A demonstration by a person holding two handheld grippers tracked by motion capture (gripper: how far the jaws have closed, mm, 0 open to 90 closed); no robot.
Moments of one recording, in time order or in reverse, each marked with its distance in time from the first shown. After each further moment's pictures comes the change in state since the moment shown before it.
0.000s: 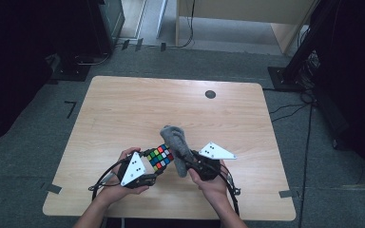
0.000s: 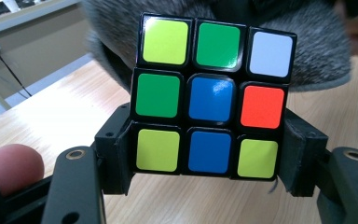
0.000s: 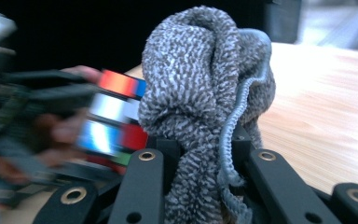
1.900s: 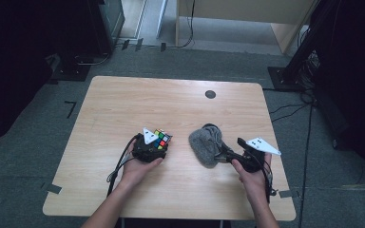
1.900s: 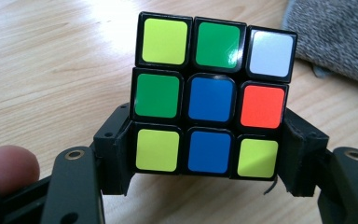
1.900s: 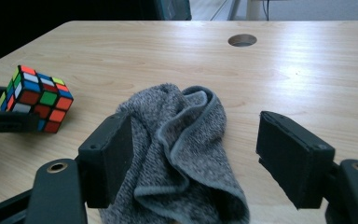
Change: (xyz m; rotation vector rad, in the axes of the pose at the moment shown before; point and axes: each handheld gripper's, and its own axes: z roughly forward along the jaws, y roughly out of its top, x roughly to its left) left arm 0.041 -0.009 0.086 0.374 0.254 -0.404; right arm -0.103 -0.013 -0.072 0.042 -0.372 0.095
